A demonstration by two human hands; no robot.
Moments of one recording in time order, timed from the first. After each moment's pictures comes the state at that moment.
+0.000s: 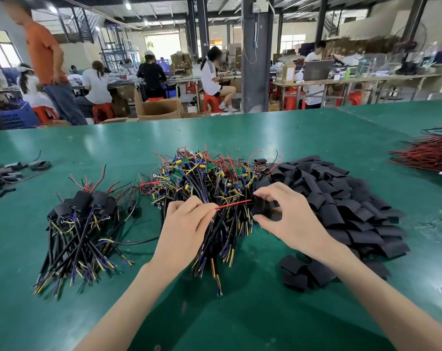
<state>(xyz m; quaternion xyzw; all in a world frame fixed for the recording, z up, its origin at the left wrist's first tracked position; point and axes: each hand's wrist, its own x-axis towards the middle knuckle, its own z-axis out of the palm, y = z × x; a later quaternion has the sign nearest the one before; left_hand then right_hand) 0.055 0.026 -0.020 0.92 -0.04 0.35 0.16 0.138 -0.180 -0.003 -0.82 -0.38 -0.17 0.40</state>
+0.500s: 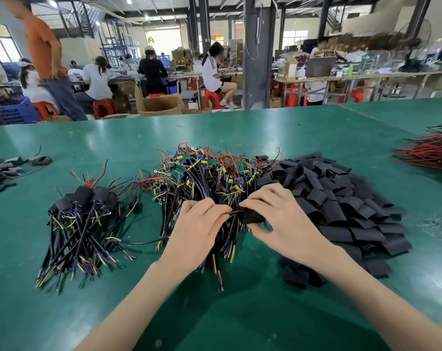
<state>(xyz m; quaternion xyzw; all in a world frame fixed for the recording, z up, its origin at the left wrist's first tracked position) 0.056 0.011 -0.022 0.92 -0.10 0.35 0.11 0.123 -0.172 -0.004 -0.82 -0.47 -0.25 0.20</state>
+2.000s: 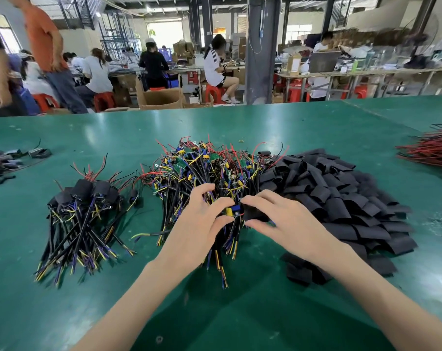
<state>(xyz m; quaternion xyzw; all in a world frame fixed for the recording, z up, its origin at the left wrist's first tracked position) 0.043 0.009 -0.012 0.95 -0.07 0.25 0.20 0.126 -0.175 -0.008 -0.85 -0.47 -0.17 0.20</state>
